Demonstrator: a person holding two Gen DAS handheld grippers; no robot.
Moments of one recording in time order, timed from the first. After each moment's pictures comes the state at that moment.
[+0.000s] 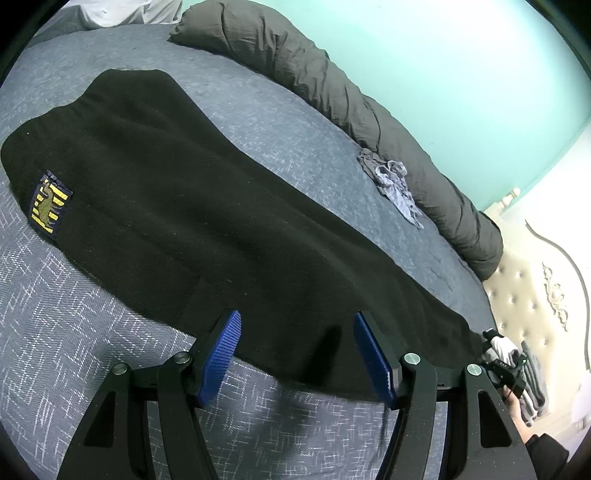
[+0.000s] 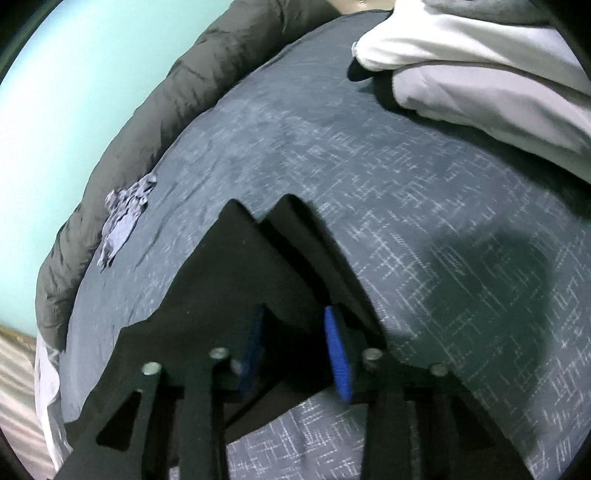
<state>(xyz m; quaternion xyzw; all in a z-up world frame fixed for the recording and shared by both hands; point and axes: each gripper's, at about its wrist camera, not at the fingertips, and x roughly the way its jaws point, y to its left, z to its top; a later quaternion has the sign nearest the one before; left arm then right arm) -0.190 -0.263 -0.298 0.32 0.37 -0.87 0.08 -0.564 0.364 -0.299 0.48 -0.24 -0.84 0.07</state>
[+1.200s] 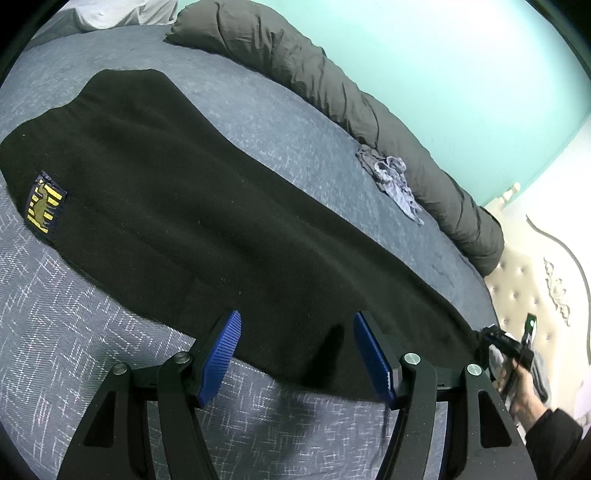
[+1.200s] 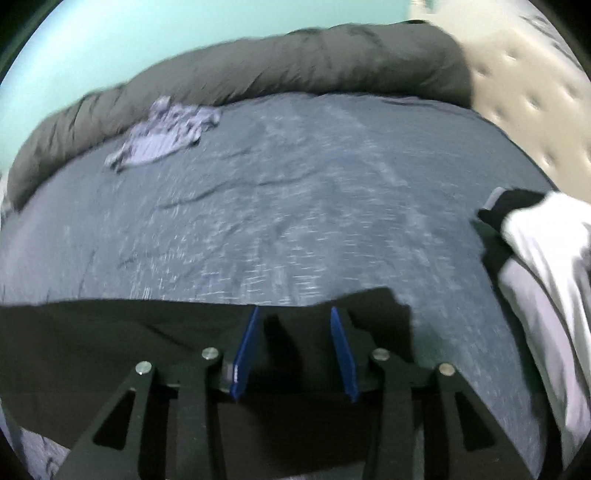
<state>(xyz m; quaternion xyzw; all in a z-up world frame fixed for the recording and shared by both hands) -0.197 -0.264 -0.298 0.33 0.36 -0.87 0.09 -0.610 0.263 -0.258 0.47 0.07 -0.87 0.15</state>
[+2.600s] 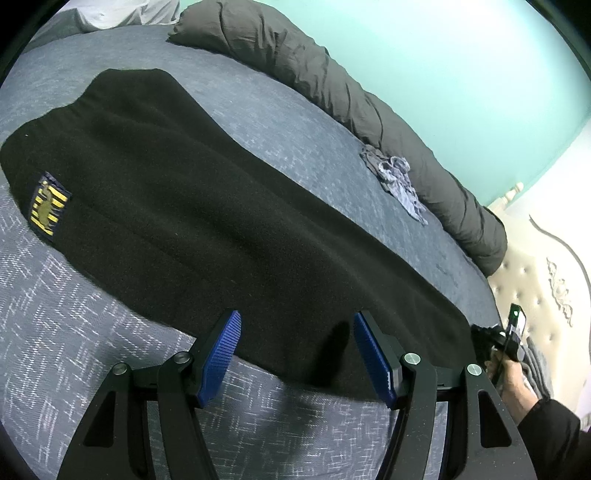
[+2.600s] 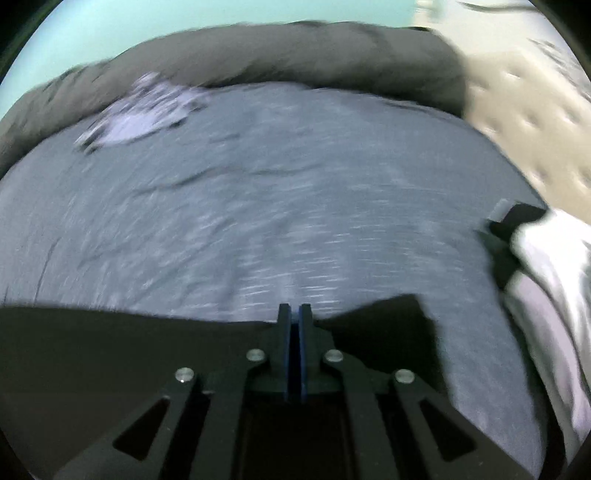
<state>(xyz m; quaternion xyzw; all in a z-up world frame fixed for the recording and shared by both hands) -0.195 -0.273 -0.297 0.33 0.36 -0.87 0.09 -0.618 0.242 -0.271 0.44 0.06 -0.89 0.07</state>
